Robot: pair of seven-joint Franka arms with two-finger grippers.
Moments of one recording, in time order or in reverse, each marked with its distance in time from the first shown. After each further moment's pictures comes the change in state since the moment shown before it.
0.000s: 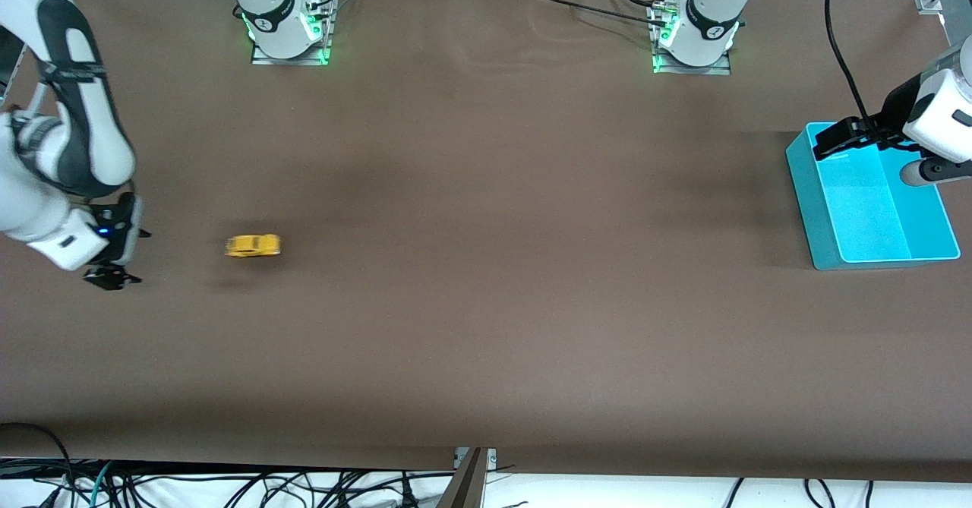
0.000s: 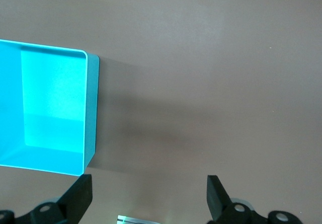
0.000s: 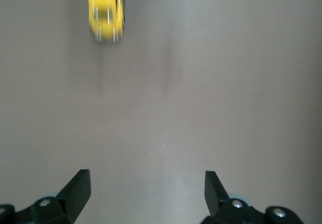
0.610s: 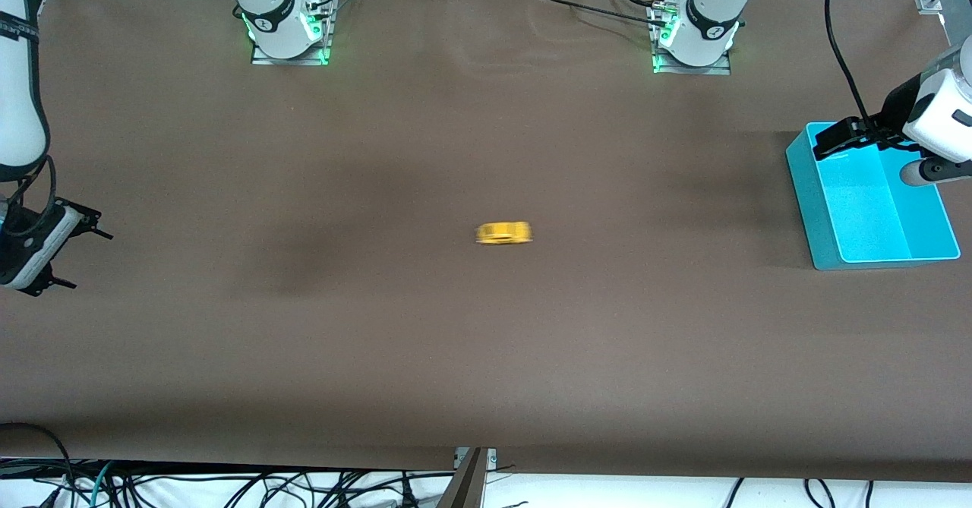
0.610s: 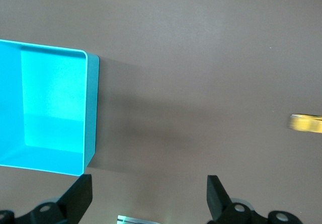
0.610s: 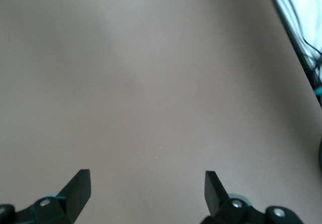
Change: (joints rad) left arm 0.000 0.000 0.000 0.000 0.000 0.000 0.000; right arm 0.014 -0.022 0.008 0.217 0.067 -0.235 0.641
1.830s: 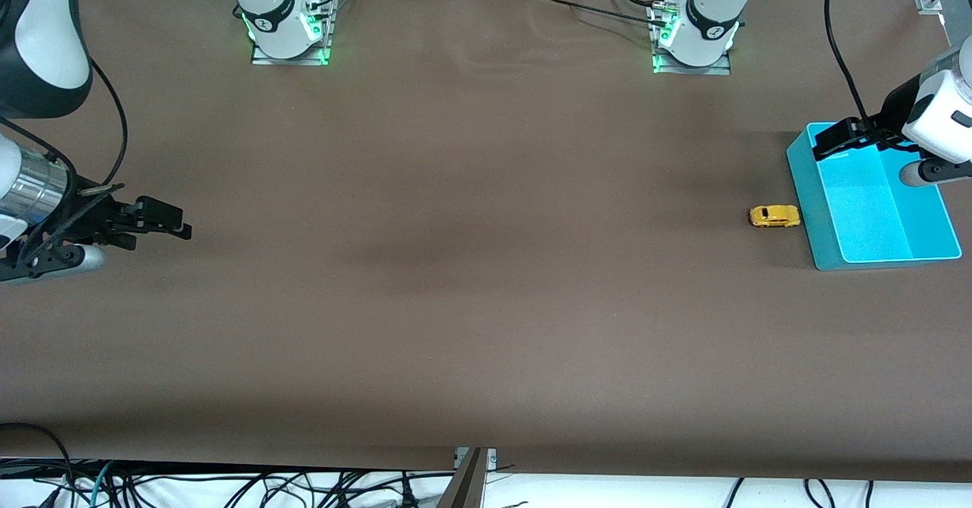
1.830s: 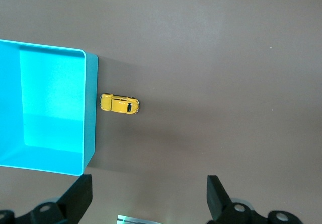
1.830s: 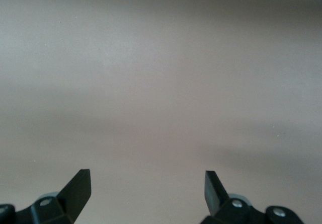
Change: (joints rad) left arm 0.000 0.003 0.000 0.000 0.000 0.000 0.000; right arm 0.085 -0.050 0.176 0.143 0.000 -0.233 1.138
